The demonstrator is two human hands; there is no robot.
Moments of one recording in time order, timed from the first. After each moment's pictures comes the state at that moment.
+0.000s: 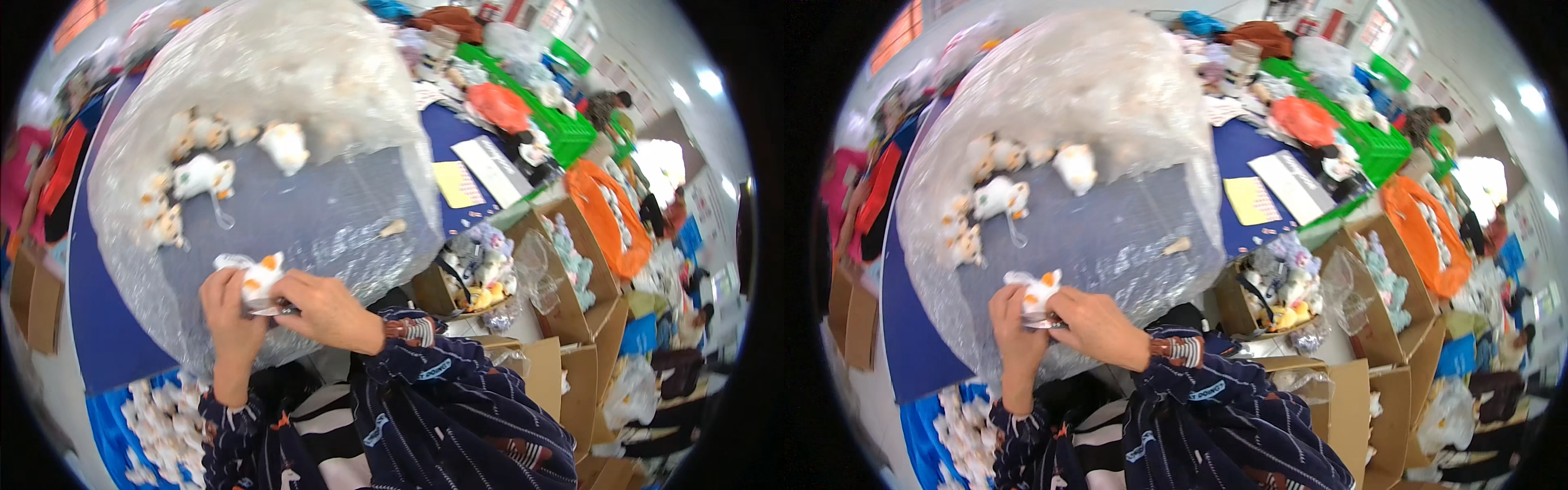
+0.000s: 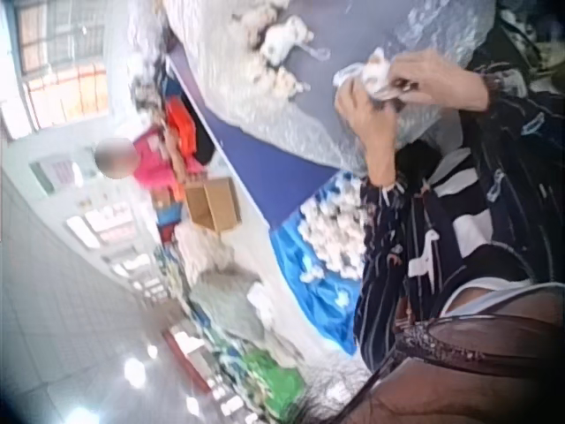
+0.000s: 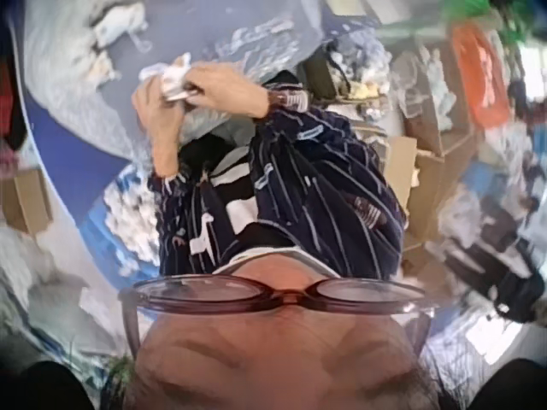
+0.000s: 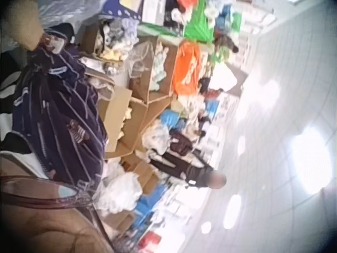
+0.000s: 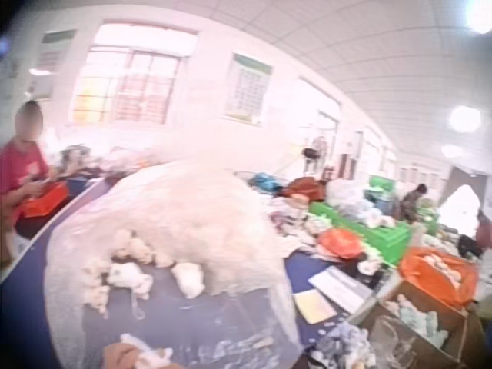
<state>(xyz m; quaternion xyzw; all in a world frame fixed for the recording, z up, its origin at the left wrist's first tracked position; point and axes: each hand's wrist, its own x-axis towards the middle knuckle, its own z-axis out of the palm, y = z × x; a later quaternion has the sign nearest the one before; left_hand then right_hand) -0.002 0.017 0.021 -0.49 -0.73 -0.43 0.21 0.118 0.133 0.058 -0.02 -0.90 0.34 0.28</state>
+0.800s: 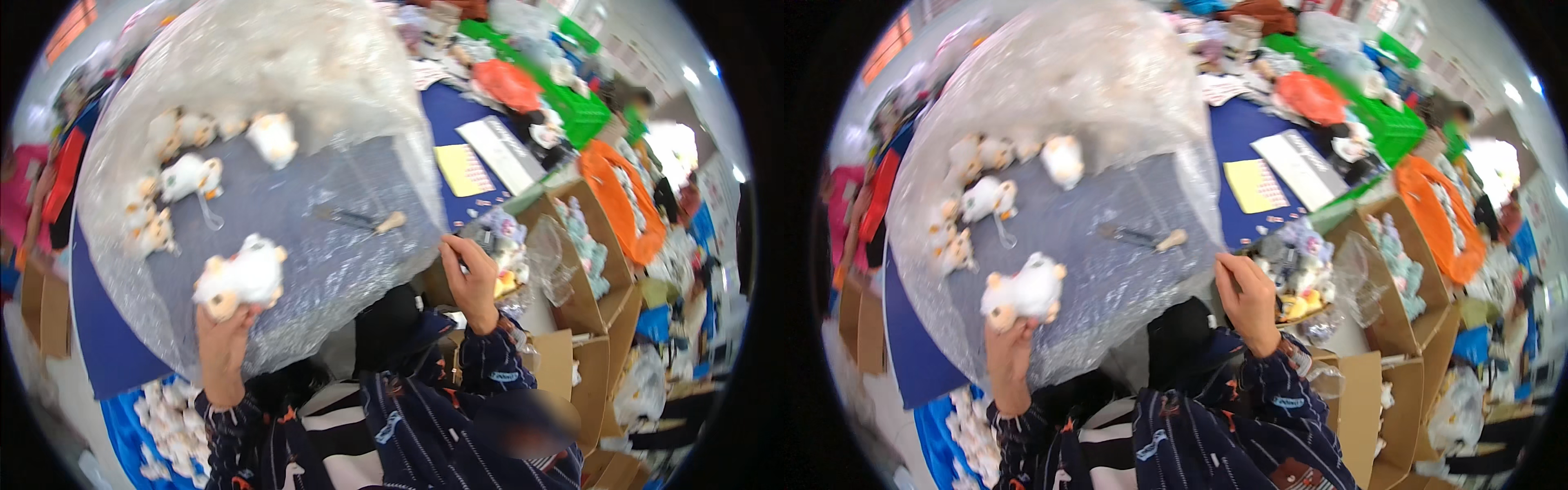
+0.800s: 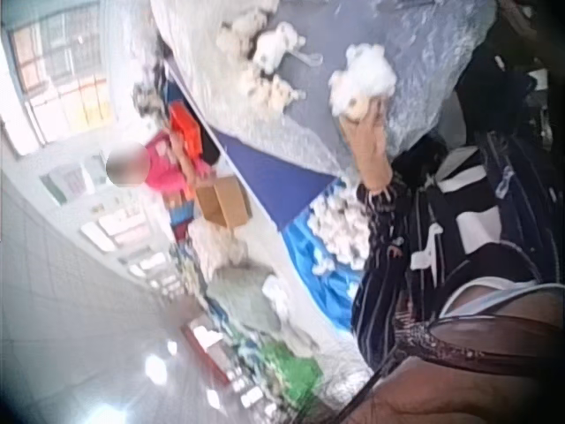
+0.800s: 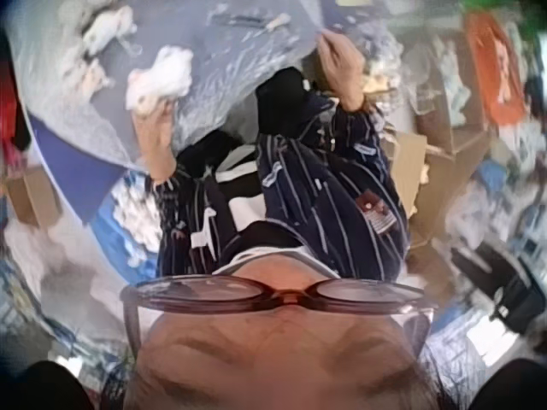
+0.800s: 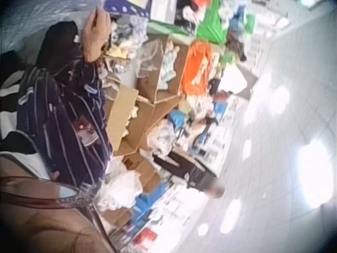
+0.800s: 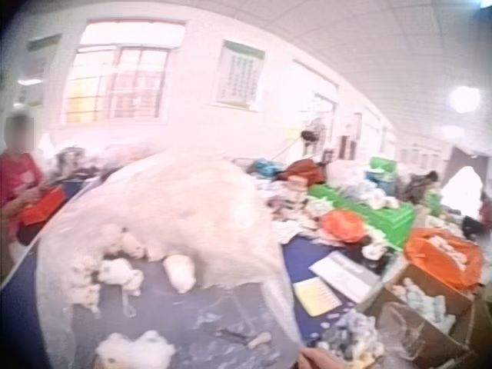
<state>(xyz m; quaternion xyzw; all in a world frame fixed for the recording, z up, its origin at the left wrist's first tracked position) -0.001 0.016 0.013 -0.15 -0.46 -0.80 -0.36 0.254 0.236 0.028 -0.31 -0.81 0.22 0.45</state>
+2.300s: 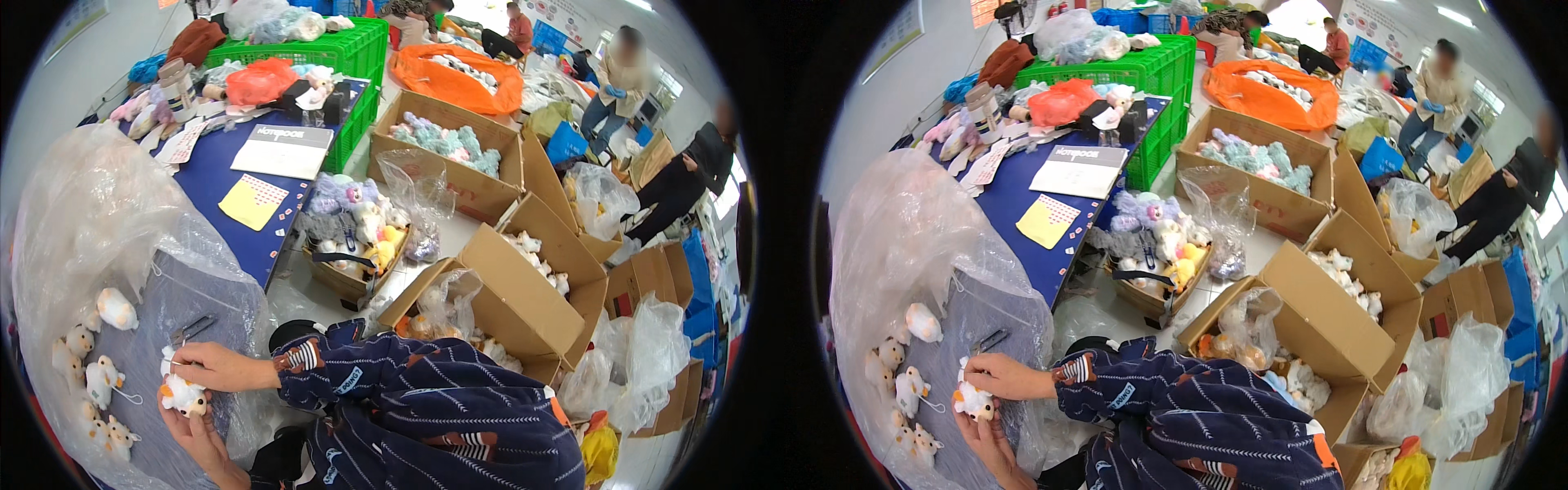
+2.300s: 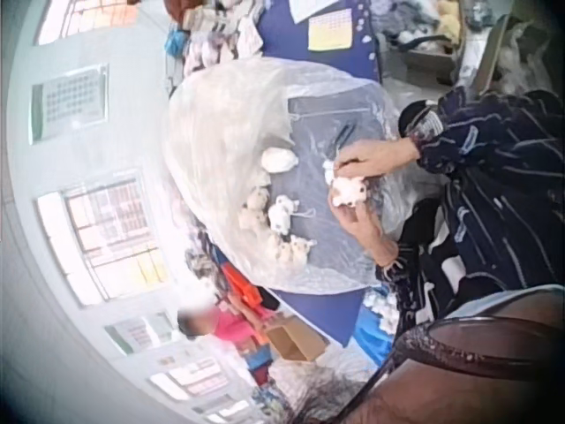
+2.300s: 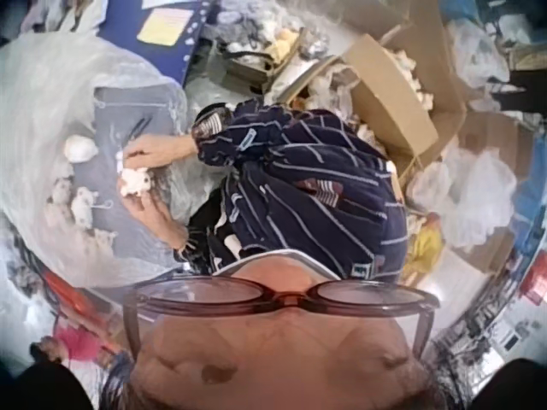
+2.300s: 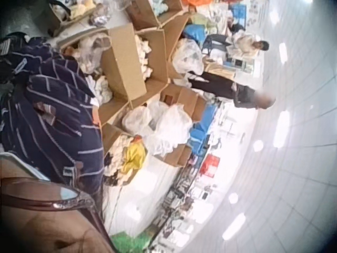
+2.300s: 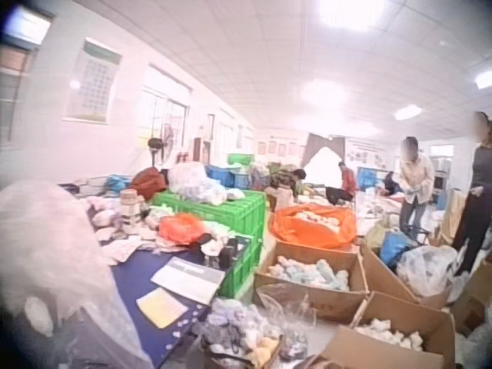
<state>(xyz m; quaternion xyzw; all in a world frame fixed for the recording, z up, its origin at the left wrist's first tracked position) 0.031 0.075 0.017 -0.39 -0.47 -0.70 -0.36 0.135 0.197 0.016 -0.11 -0.64 0.66 0.38</state>
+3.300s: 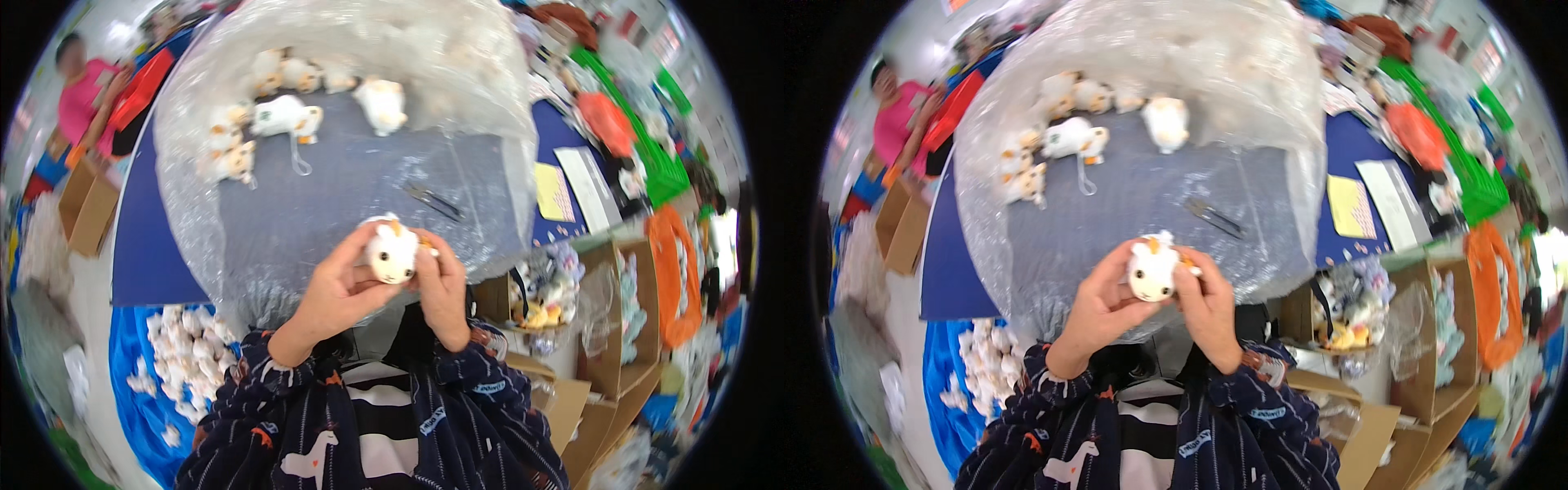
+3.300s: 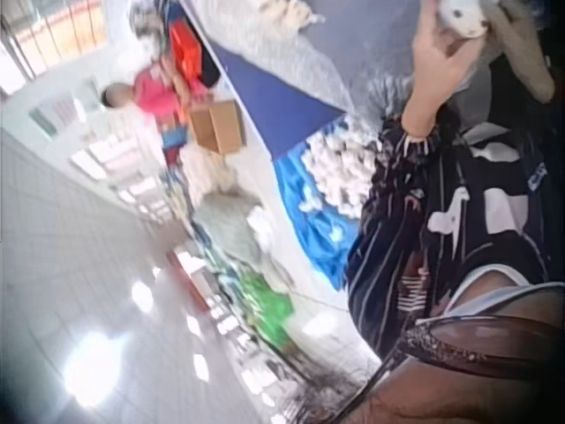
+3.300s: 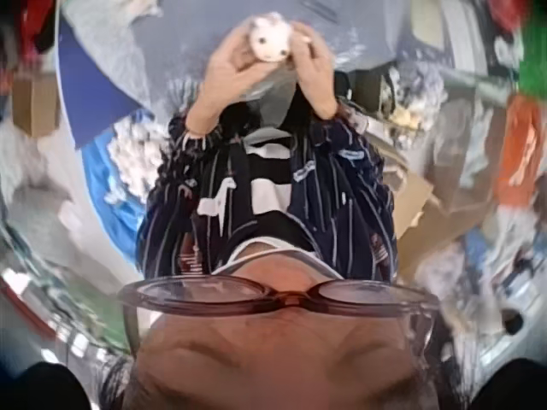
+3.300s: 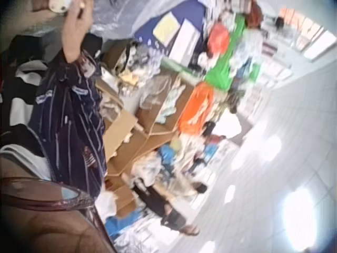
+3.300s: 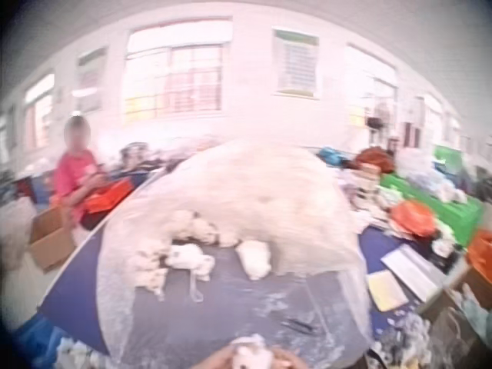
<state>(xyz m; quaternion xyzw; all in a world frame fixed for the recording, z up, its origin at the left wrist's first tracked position) 0.051 0.053 0.049 -0.35 -0.46 -0.70 -0.41 0.157 0.158 0.032 -0.22 -0.59 0.70 0.33</state>
